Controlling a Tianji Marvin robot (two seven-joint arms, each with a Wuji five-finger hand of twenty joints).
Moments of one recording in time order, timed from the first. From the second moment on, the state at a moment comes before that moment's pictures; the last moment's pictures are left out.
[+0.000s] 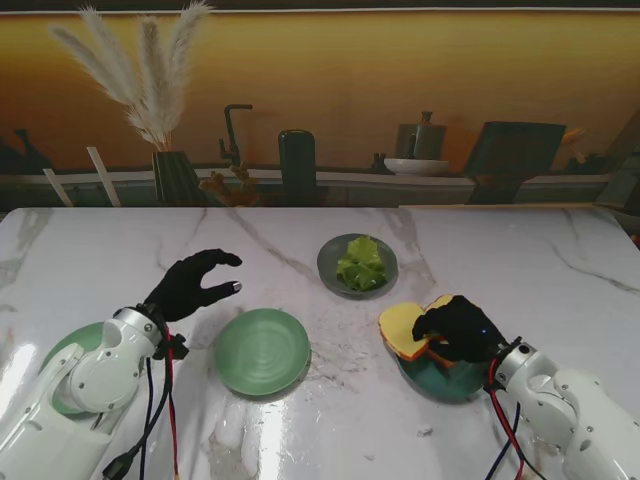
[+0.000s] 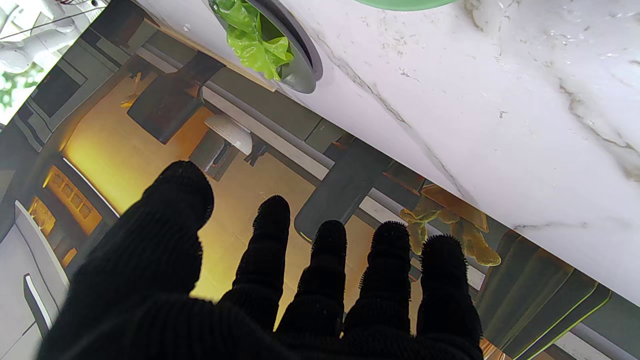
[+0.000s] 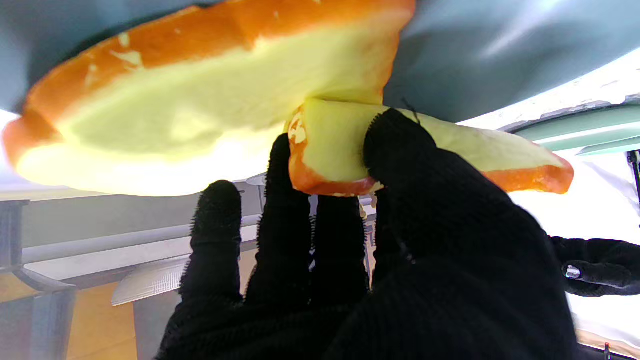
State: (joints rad) left arm 1.64 -1.10 -1.38 -1.67 0.47 -0.15 -0.06; right arm -1.64 -1.01 1.39 -1.38 -1.09 -0.57 -0.21; left_hand 0.80 -0.24 0.20 0.11 0.36 0.11 0.49 0.46 0.28 0.18 0.35 0.36 0.24 0.24 0.30 0.50 -0.06 0.23 0.79 0.39; right_hand 0.94 -0.47 0.59 -0.09 0.59 -0.10 0.91 0.41 0.73 -0.01 0.71 0.65 0.68 0.00 0.83 0.73 0.20 0.19 1.06 0.79
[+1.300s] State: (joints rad) left arm 1.65 -1.11 -1.44 -1.67 0.51 -0.17 0.01; right arm -1.59 -1.12 1.24 -1.70 -0.19 0.04 -0.02; left_hand 0.81 -0.24 0.19 0.11 0.36 0.11 0.50 0.46 0.28 0.18 0.37 0.36 0.24 0.24 0.31 0.51 -0.06 0.24 0.80 0.40; right_hand 0.86 -0.63 0.89 -0.08 0.73 0.12 0.91 0.52 1.05 0.14 0.75 0.72 1.04 0.13 1.02 0.80 0.55 0.30 1.23 0.99
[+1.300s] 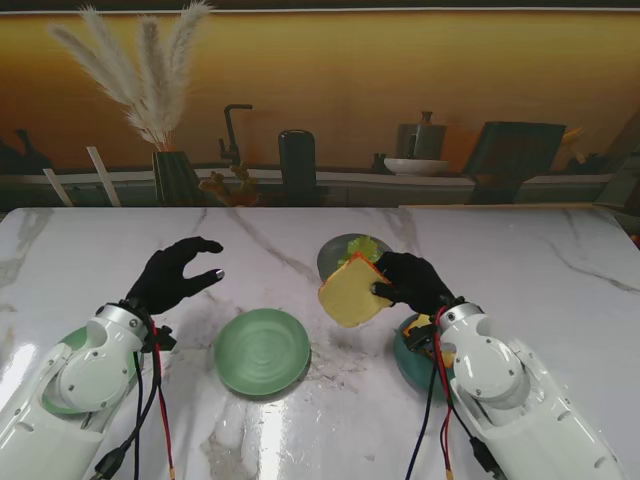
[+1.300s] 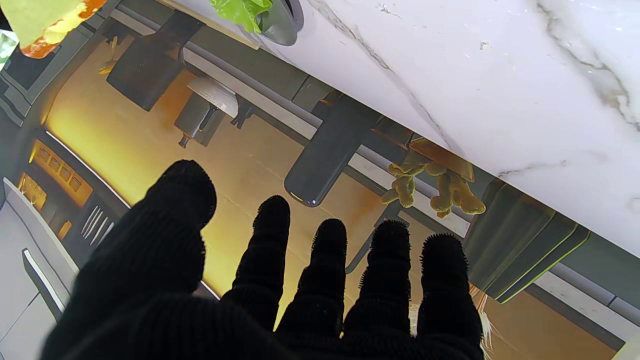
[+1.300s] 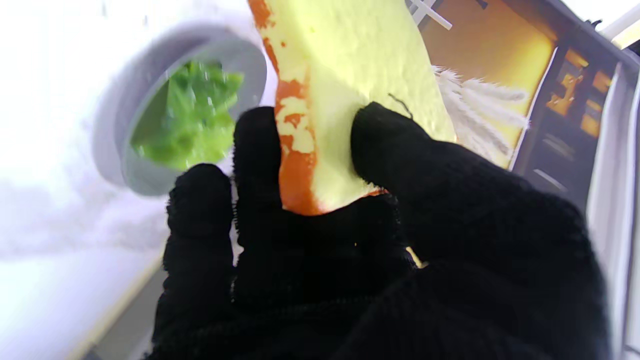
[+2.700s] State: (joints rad) left arm 1.67 -1.11 -1.46 -1.68 0.52 -0.17 0.00; right arm -1.26 -1.27 0.83 -1.38 0.29 0.34 0.04; left_hand 0.81 -0.23 0.17 0.11 0.36 0.11 0.50 0.46 0.28 0.18 0.37 0.36 0.24 0.24 0.31 0.51 -0.06 0.24 0.80 0.40; right_hand 0.86 -0.63 0.87 -0.08 0.72 0.14 0.89 0.49 1.00 0.16 0.67 0.63 0.94 0.16 0.87 0.69 0.46 0.28 1.25 1.00
